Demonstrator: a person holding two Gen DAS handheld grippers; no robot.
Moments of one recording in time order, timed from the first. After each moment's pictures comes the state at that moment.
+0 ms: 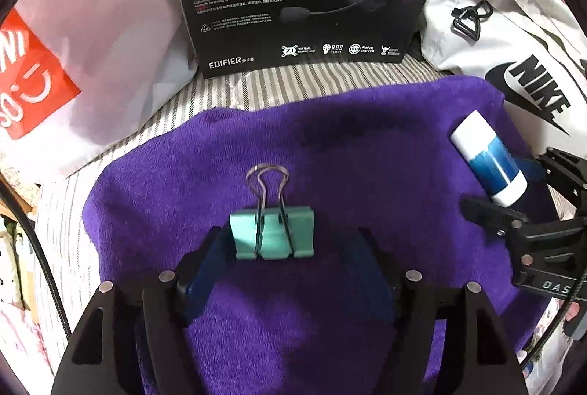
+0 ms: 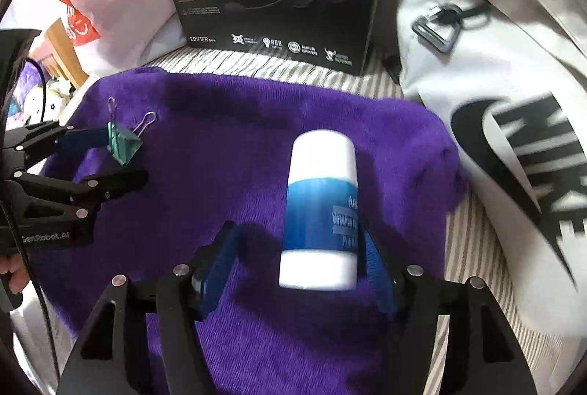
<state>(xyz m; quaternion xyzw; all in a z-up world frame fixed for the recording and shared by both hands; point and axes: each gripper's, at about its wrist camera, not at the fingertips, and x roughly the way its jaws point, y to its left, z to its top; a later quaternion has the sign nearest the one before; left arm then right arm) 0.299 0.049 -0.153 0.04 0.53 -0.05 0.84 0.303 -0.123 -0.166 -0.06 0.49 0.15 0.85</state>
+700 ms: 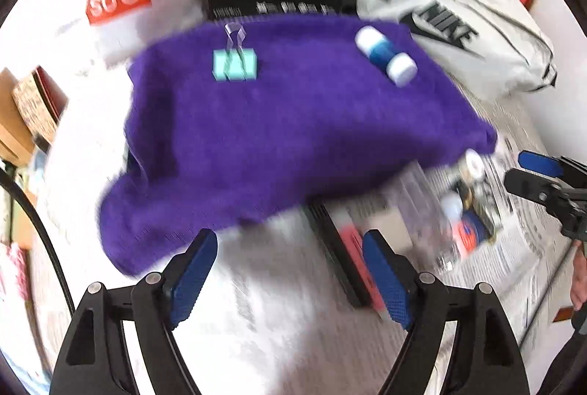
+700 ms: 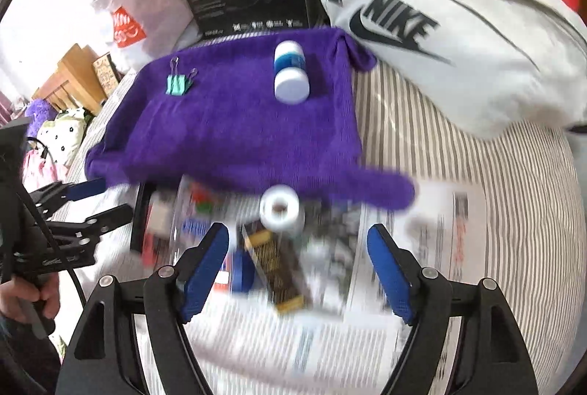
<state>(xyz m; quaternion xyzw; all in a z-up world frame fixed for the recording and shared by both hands) 0.124 0.036 -0.130 0.00 0.54 -0.07 0.84 0.131 -0.199 -0.130 0.02 0.50 0.12 0.86</state>
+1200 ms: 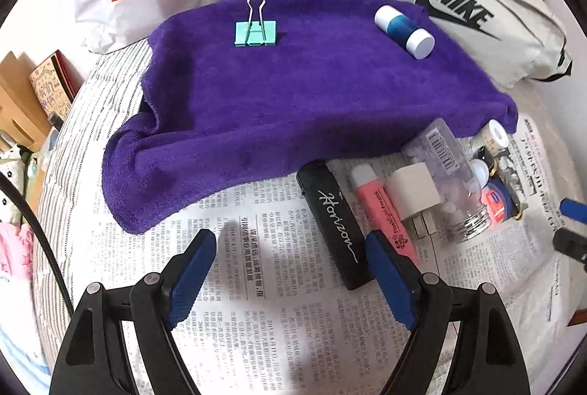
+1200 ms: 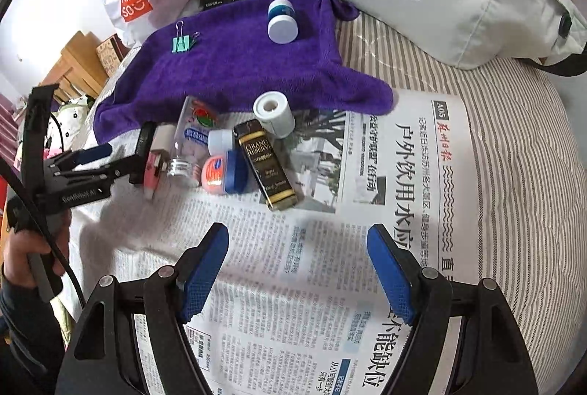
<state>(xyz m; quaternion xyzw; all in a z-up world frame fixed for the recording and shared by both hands) 0.102 0.043 -0.149 0.02 0.54 -0.02 0.84 0.074 -0.219 -0.148 0.03 0.53 0.12 0.84</state>
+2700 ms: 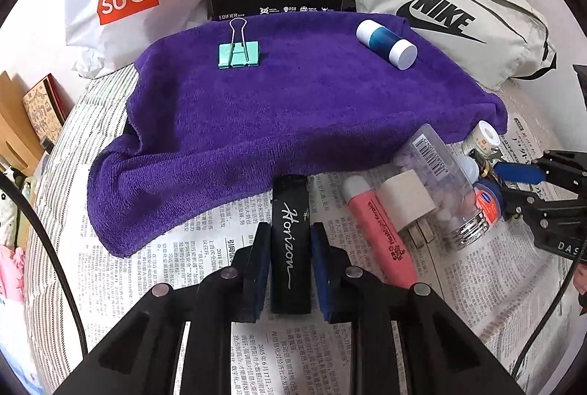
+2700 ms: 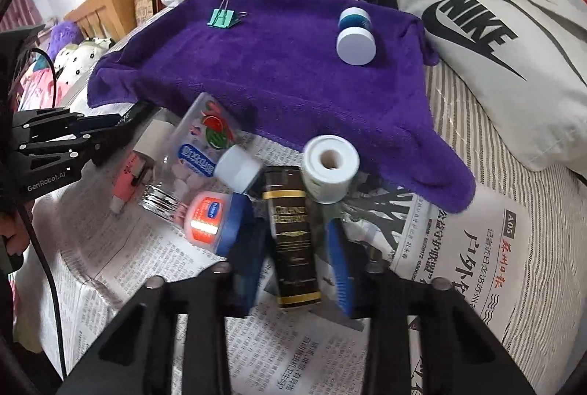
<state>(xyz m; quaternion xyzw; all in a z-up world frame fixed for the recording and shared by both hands) 0.099 0.036 -0.151 0.03 0.49 -0.05 0.87 0.132 -0.168 -0.178 -0.10 0.48 0.19 0.85</state>
